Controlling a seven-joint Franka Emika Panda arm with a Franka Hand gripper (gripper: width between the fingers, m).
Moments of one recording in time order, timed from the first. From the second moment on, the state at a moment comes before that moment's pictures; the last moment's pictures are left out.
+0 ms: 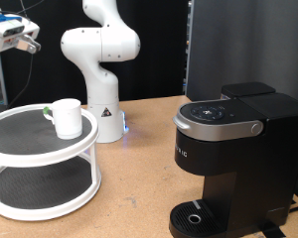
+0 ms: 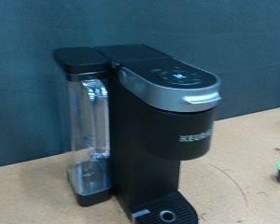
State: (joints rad) arm -0.16 -0.57 -0.86 -2.45 0.59 1.57 -1.32
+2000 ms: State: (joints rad) arm -0.15 -0.38 -0.94 -2.59 0.60 1.72 -1.61
